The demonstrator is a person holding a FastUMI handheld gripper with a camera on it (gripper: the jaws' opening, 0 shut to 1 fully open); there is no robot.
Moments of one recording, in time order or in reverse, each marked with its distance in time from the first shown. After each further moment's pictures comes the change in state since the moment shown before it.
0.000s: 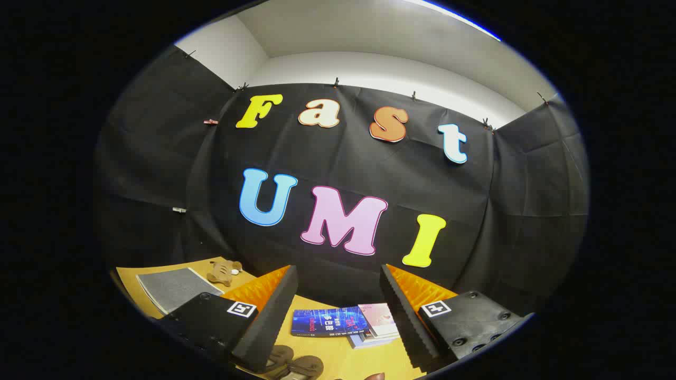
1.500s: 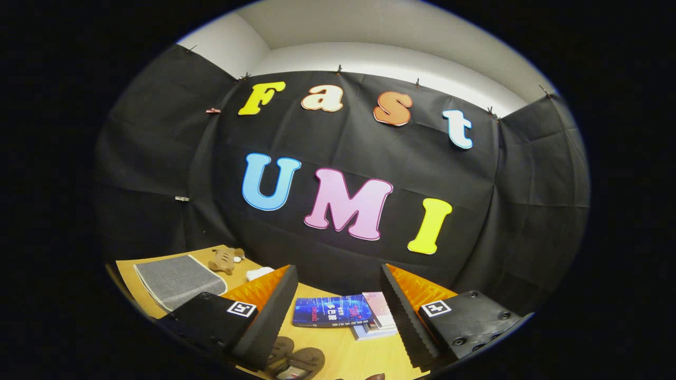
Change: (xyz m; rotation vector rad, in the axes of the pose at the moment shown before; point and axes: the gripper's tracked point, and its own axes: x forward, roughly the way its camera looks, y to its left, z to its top) arm 0.007 0.011 -0.036 -0.013 0.059 0.038
